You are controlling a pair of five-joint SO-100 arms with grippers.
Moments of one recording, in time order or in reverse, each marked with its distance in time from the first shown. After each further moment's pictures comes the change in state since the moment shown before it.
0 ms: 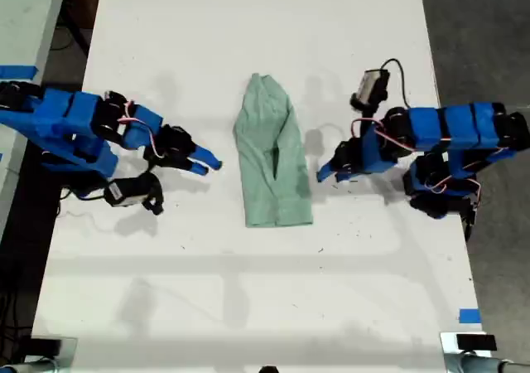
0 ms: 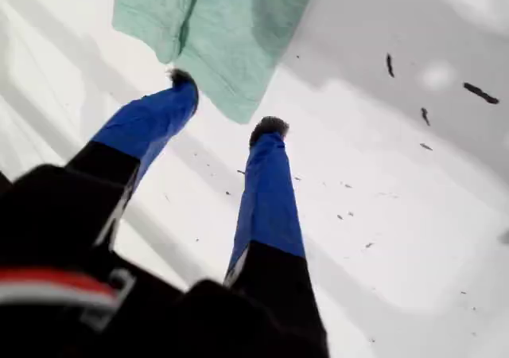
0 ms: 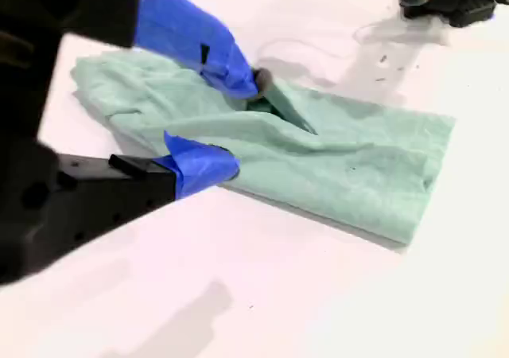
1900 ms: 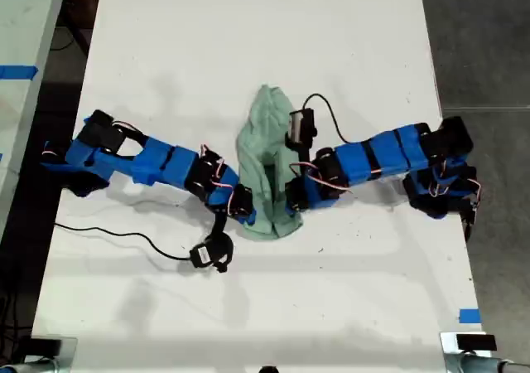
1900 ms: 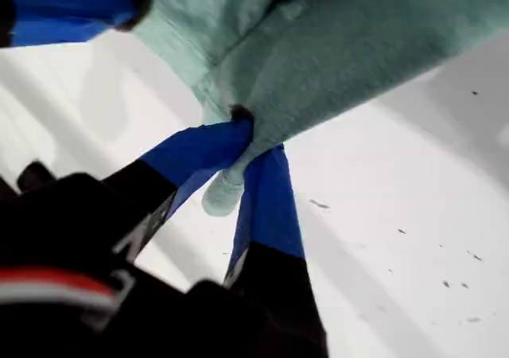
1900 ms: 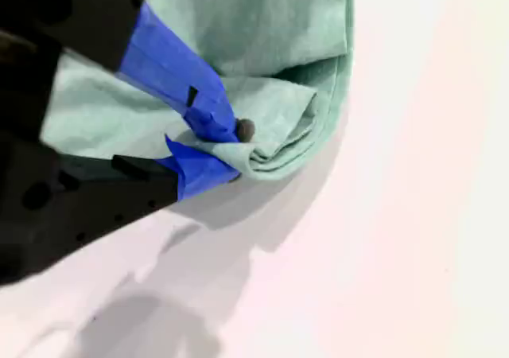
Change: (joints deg) arm 0 7.9 -61.2 -68.1 23.4 -2.4; arm 1 -8.5 -39.2 -41.3 2.0 -3.6
